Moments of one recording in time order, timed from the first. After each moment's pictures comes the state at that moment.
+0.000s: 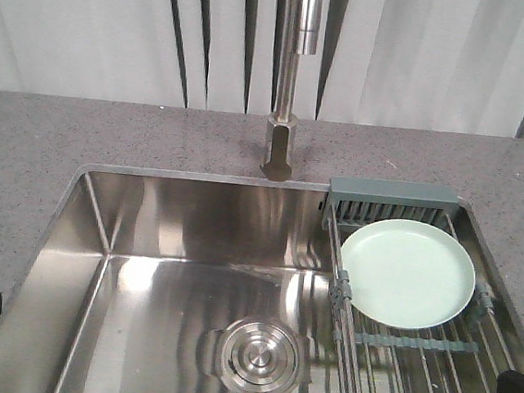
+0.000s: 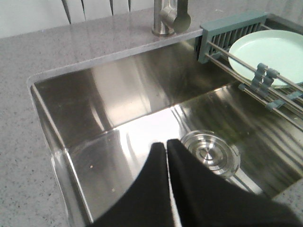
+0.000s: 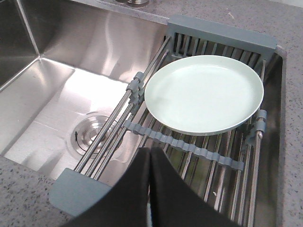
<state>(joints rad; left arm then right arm) -0.31 0.51 -0.34 -0.44 0.38 0.32 0.05 0.39 -0.33 0.49 0.61 -0.60</state>
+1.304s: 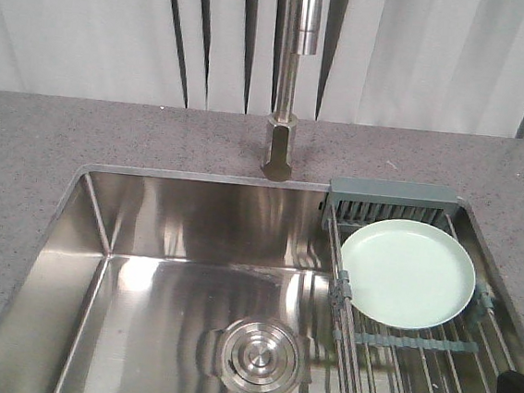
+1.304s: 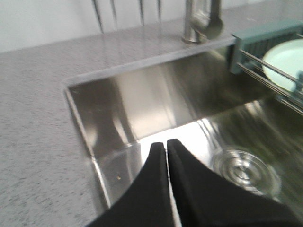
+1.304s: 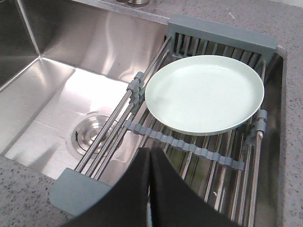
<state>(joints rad) -0.31 0.46 -0.16 -0.44 0.07 0.33 0.05 0.39 -0.33 0.49 0.61 -0.60</state>
